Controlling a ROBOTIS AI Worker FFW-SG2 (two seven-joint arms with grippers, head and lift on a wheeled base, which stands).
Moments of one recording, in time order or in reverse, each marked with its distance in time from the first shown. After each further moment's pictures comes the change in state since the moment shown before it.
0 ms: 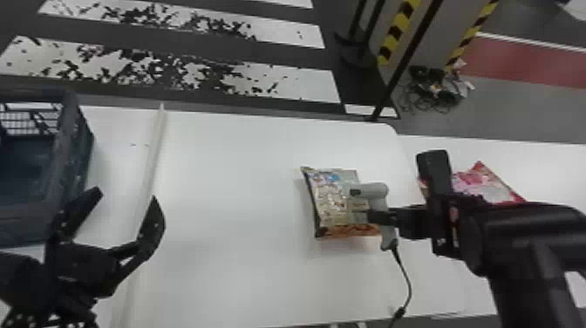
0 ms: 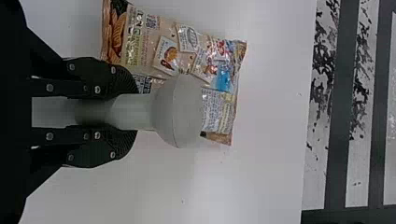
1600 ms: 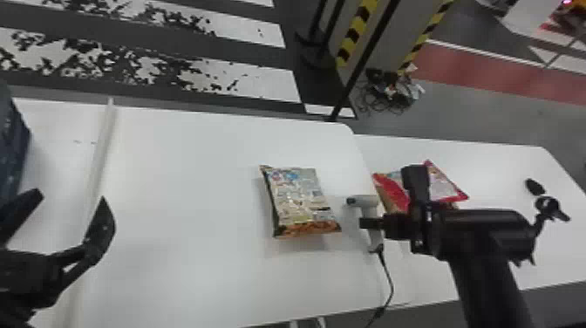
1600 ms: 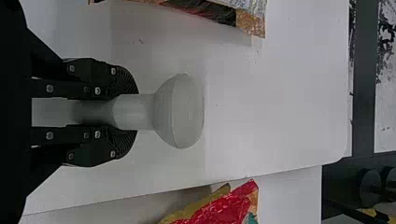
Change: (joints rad) left arm -0.009 0.001 -0.008 0.003 -0.002 0.022 0.004; right arm -0.084 -0.069 -0.104 0.386 0.003 -0.190 -0.005
